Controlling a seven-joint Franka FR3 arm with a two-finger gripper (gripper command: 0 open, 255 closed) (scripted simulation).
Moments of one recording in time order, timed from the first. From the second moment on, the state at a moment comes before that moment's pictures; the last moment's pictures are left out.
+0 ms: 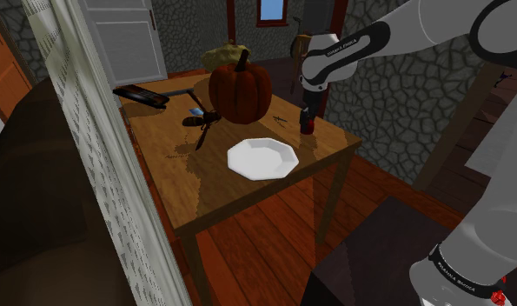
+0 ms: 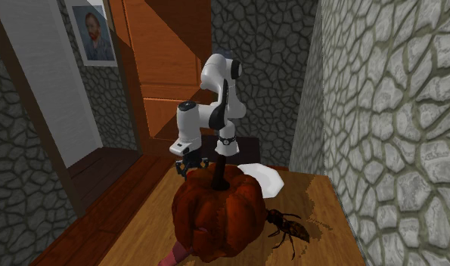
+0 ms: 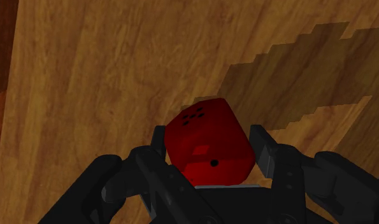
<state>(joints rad) -0.05 0.21 -0.09 -1.93 0.03 2.14 -0.46</state>
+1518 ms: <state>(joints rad) -0.05 0.14 -0.10 -1.81 0.02 1.95 -0.46</state>
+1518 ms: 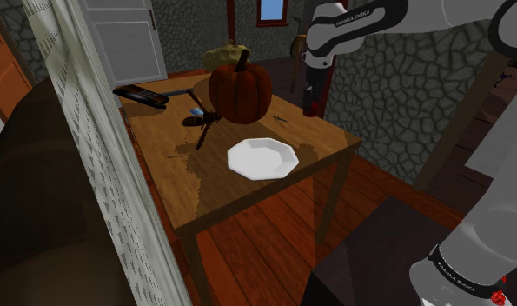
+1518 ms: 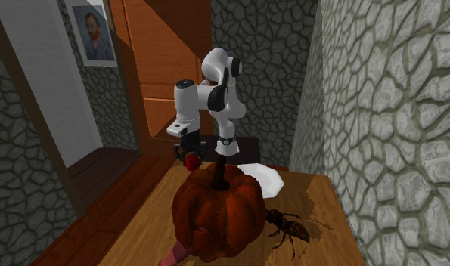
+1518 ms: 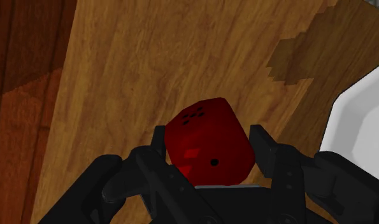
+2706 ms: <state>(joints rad) 0.16 0.08 0.08 -1.89 0.00 1.96 -0.07</state>
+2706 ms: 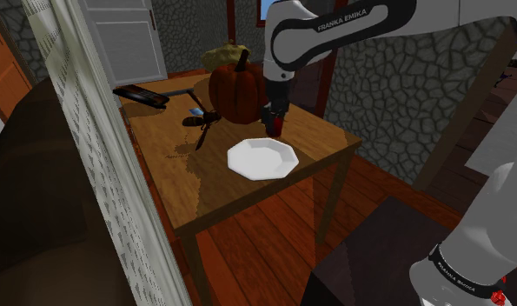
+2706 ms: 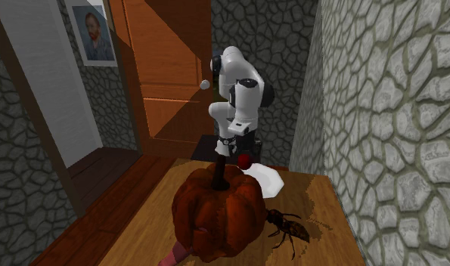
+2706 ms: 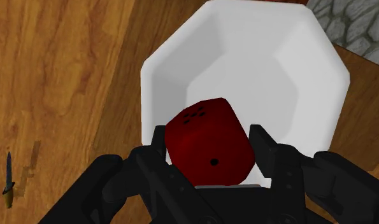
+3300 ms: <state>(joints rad) 0.21 0.12 0.12 -1.90 -0.01 2.03 0.03</state>
